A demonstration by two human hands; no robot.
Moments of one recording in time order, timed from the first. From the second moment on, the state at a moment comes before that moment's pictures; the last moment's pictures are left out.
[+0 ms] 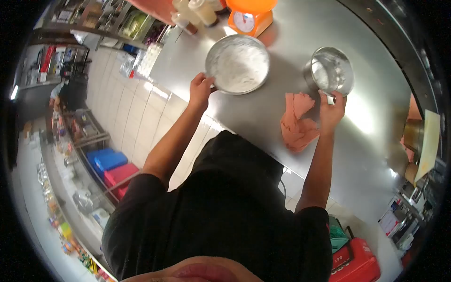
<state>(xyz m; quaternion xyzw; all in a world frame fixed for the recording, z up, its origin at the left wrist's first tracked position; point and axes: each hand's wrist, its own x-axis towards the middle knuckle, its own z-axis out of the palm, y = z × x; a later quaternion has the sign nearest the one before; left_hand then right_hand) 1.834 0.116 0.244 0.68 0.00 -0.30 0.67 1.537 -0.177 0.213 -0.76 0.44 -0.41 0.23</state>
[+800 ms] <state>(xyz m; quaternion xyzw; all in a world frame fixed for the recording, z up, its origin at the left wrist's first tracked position) 1.867 0.520 0.209 0.72 0.11 -0.22 0.65 1.603 0.253 0.178 -0.59 0.39 -0.07 0.70</state>
